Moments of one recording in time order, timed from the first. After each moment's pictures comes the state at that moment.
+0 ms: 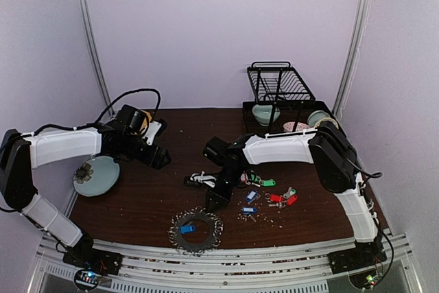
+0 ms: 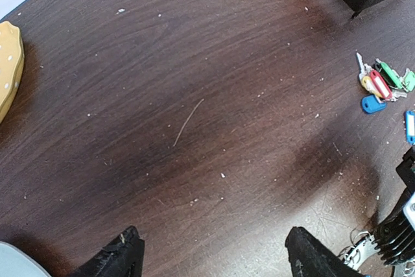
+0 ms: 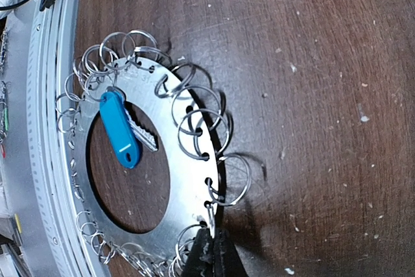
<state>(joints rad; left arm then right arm) -0.49 1.48 0.97 -0.38 0.10 0.00 0.94 2.30 1.76 -0.80 -0.60 -0.29</state>
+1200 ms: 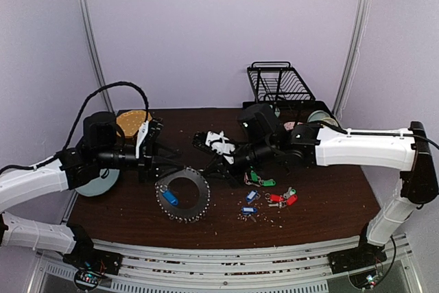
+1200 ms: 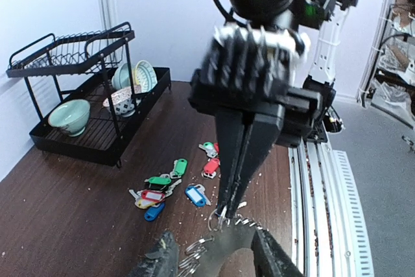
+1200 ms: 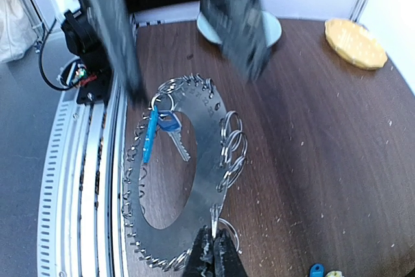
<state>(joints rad) -0.69 1.03 0.71 0.05 0.68 0.15 1.04 1.64 1.31 -0.28 -0.32 -0.24</state>
